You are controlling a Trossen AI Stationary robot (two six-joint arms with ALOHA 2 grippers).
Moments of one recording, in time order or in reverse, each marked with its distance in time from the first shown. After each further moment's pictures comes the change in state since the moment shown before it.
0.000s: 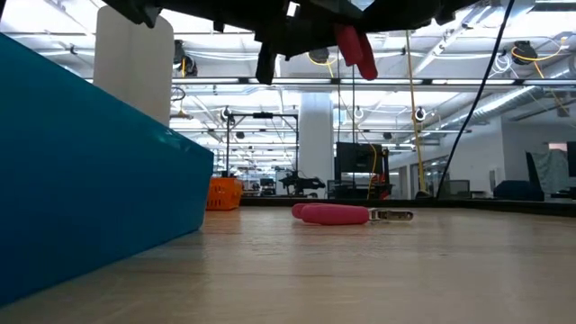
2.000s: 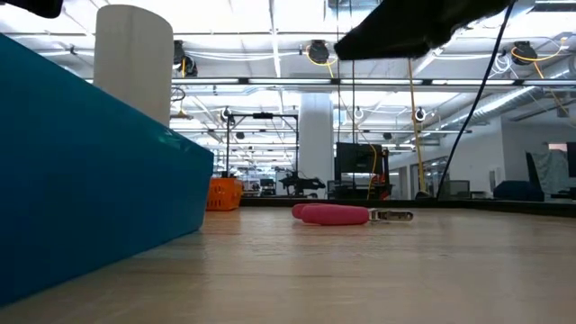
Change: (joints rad) left arm -0.539 -0.245 -0.002 -1.298 0.063 -1.257; right arm -0.067 -0.050 -0.013 -0.217 -0.453 0.333
